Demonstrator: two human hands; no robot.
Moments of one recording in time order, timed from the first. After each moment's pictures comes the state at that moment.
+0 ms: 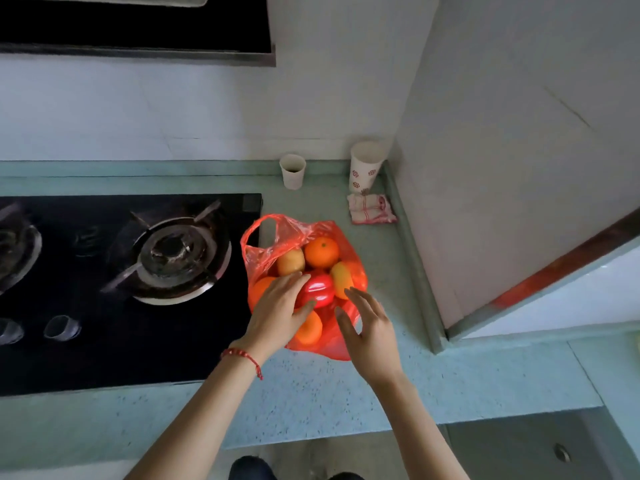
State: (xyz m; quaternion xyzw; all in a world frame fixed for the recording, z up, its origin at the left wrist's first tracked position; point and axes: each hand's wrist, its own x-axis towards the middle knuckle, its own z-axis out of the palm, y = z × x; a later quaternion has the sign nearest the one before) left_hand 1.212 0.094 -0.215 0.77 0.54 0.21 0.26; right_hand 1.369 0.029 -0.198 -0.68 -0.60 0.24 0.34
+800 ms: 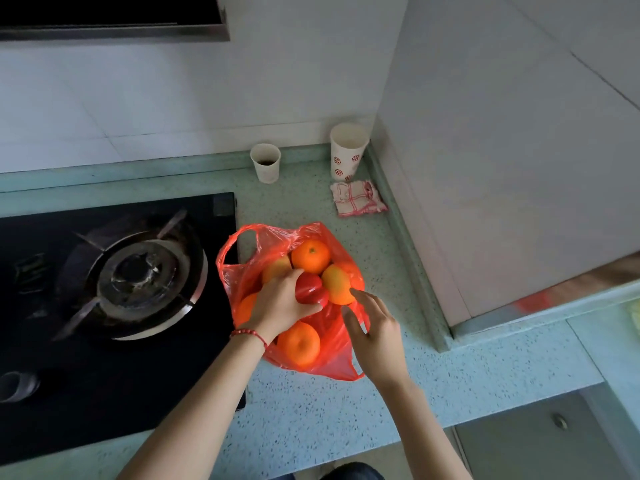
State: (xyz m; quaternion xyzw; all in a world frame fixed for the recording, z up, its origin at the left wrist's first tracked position) left_hand 1.235 0.167 -0.239 0.76 0.56 0.10 0.32; right_hand 1.374 0.062 -0.214 -0.73 -0.52 0.25 0.36
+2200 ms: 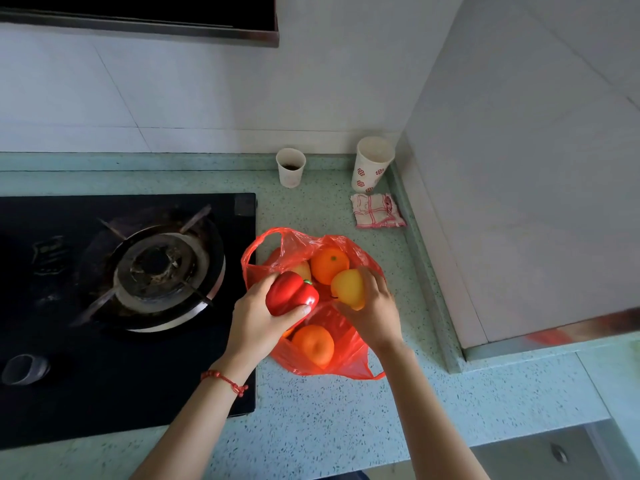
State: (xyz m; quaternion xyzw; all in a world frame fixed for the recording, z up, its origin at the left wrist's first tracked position) left_hand 1.179 0.140 -0.213 0.61 0.60 0.32 0.40; right_hand 1.376 0.129 -0.243 -0.76 -0.58 0.21 0.22
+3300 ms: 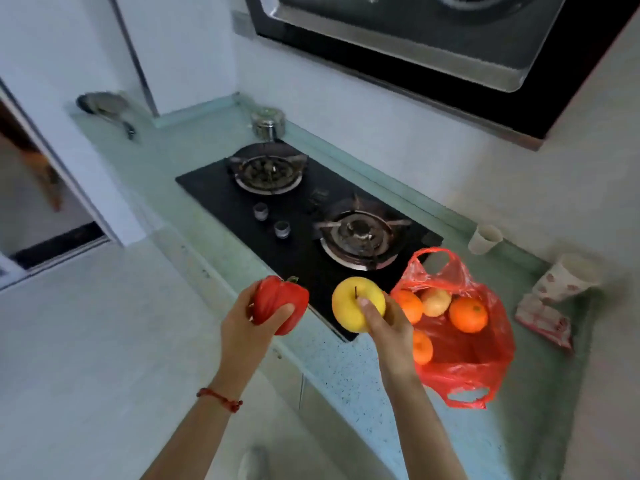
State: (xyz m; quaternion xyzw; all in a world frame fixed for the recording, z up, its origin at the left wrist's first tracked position) left_hand 1.121 -0.117 -0.163 0.23 0.78 0.56 0.16; right_hand 1.272 0.006 -0.161 -0.42 -0.56 0.63 0.34
